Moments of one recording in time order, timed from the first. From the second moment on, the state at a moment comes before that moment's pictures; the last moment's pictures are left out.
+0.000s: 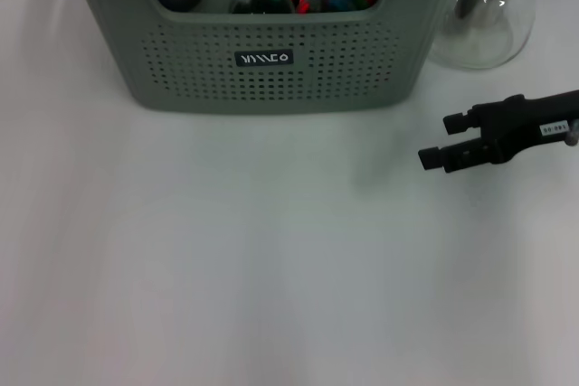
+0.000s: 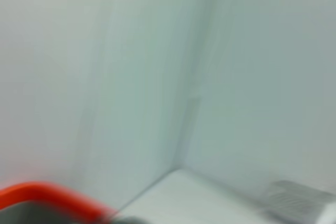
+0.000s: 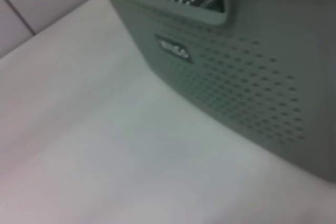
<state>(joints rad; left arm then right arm) -0.59 -2.16 0.98 1.70 1.95 1.58 -2.42 0.67 2.00 -0.82 -0.67 -2.26 -1.49 1.80</state>
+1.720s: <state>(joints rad) -0.48 -2.15 0.78 0.73 1.98 1.66 -1.49 0.66 2.03 -0.79 -0.66 -2.12 -1.64 1.50</state>
